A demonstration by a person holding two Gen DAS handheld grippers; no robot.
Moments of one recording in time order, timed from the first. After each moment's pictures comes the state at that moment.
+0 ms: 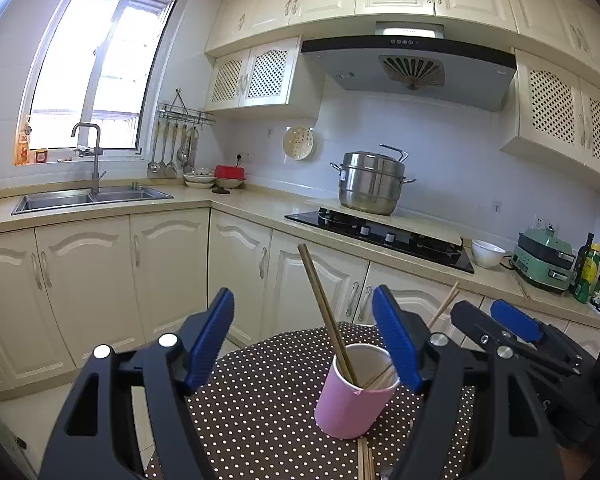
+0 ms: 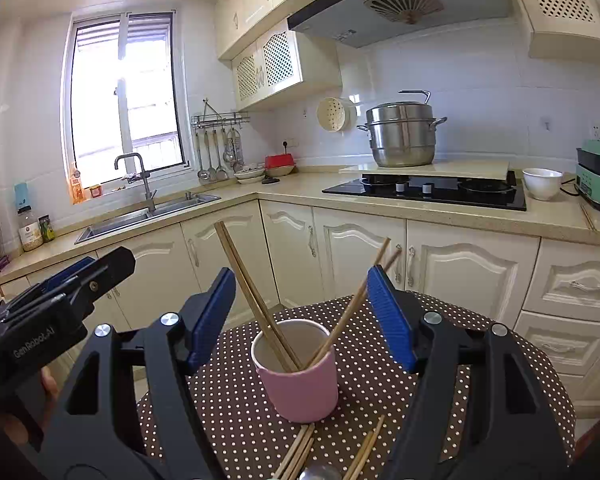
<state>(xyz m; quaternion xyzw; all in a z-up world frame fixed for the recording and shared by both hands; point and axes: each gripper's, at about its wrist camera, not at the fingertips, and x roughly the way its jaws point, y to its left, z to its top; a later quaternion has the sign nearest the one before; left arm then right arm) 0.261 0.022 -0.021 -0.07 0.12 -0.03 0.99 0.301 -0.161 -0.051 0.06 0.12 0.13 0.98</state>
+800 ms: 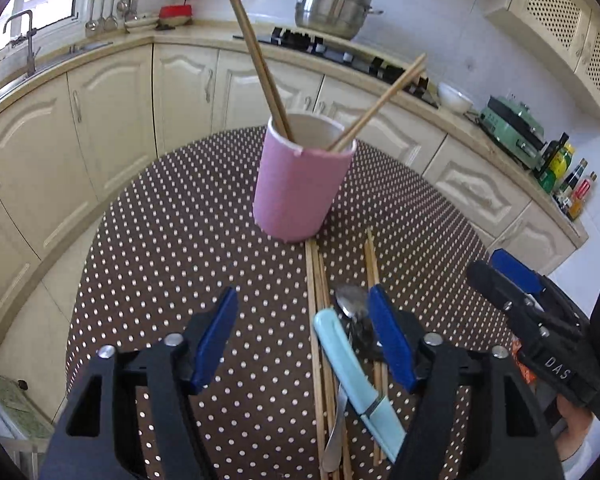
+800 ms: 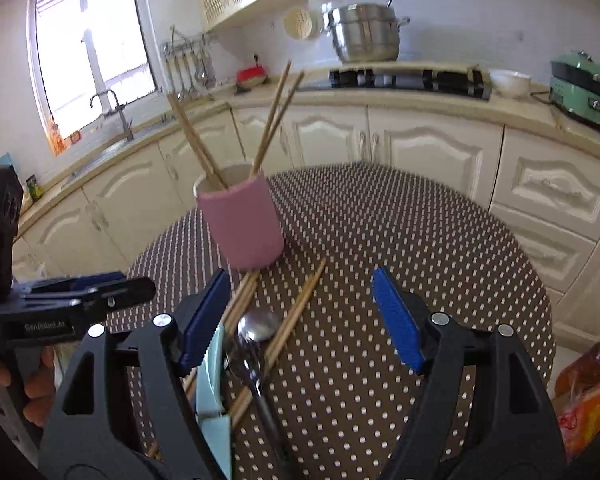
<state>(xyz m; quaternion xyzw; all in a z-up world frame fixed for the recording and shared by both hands) 0.266 -0.013 -0.134 -0.07 0.42 -0.14 0.89 0.259 -0.211 -0.143 0.06 0.33 0.12 0.94</state>
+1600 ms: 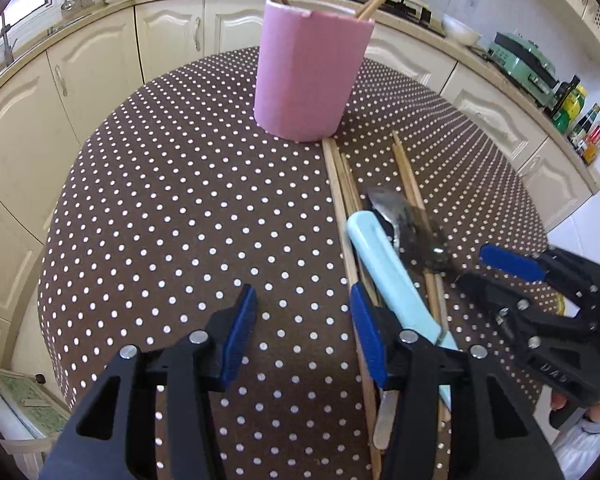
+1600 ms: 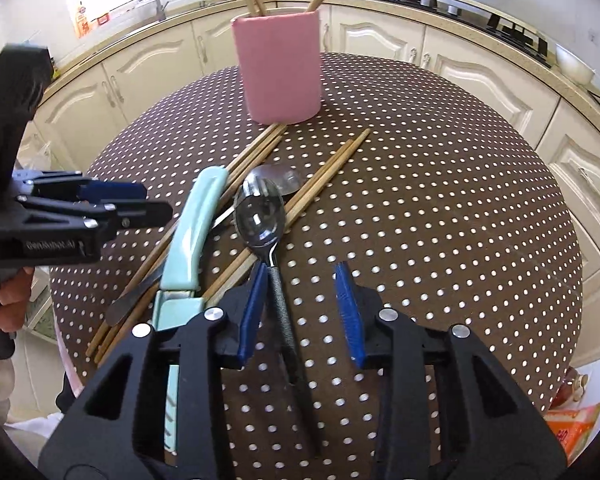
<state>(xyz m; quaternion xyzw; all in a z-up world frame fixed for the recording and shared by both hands) 0.271 -0.025 -0.206 -0.01 0.49 -0.15 0.86 0.248 -0.188 -0.207 -0.05 0.43 0.17 0.89</state>
